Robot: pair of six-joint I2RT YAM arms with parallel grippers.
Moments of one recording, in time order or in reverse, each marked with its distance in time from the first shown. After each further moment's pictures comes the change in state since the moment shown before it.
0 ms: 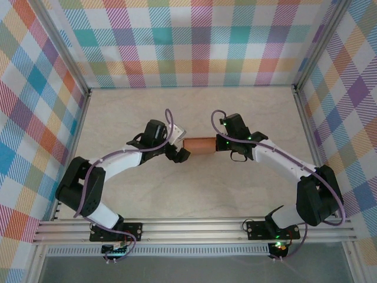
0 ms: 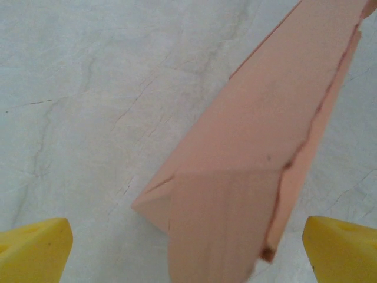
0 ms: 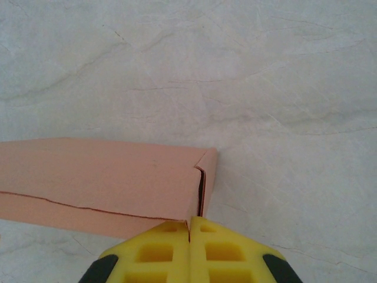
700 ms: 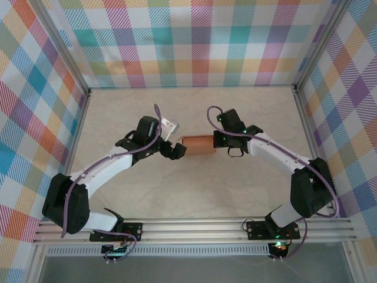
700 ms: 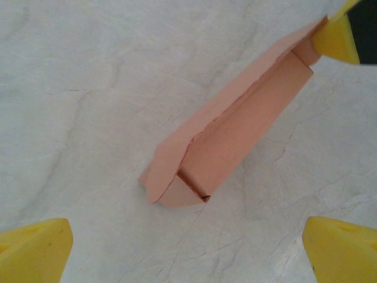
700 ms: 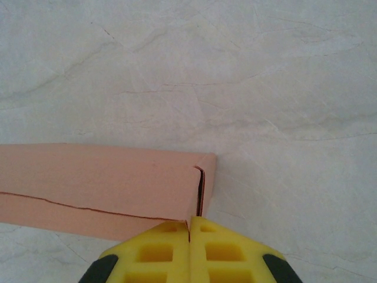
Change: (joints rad) left arm 0.000 -0.171 0.090 -0.261 -0.074 -0.142; right arm 0.006 0.092 0.117 -0.087 0.023 0.003
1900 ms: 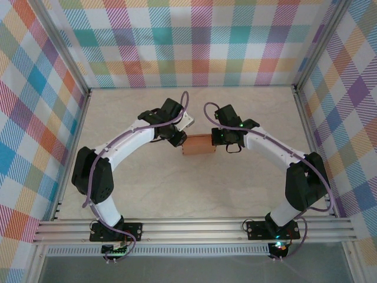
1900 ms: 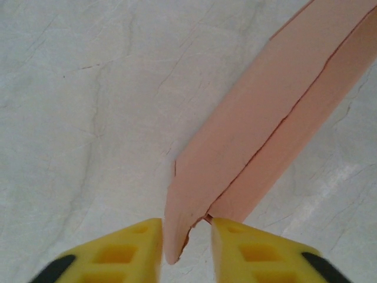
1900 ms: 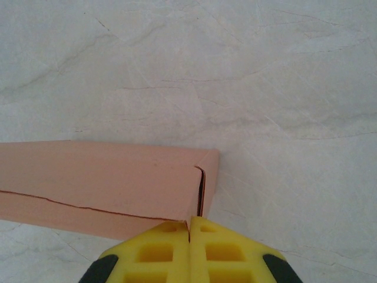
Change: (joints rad) left arm -0.079 0.369 0.509 -0.477 -0.209 0.175; right arm 0.000 0.067 0.098 -0.091 -0.006 -0.003
